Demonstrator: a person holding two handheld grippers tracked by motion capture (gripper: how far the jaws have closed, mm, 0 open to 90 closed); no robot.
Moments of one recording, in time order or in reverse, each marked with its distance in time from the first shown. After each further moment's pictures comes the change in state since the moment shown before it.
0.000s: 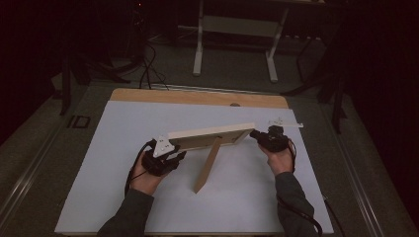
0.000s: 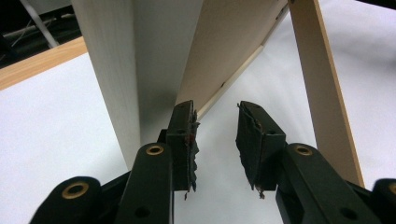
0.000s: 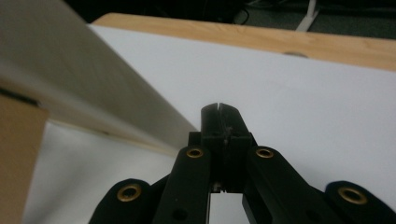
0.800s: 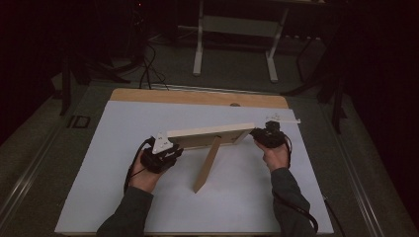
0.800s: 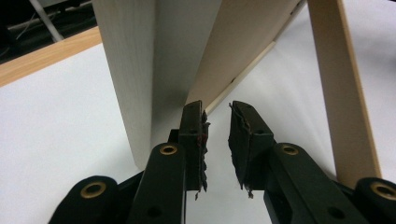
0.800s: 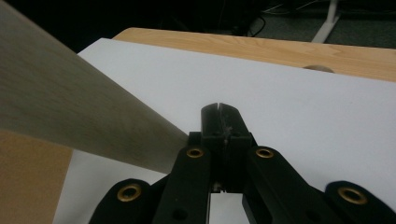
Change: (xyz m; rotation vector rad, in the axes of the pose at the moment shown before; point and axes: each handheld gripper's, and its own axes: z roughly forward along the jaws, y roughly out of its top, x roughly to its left) left arm 0.010 0.000 0.005 0.022 0.016 -0.017; right arm 0.005 0.011 0.009 -0.028 0.073 0.023
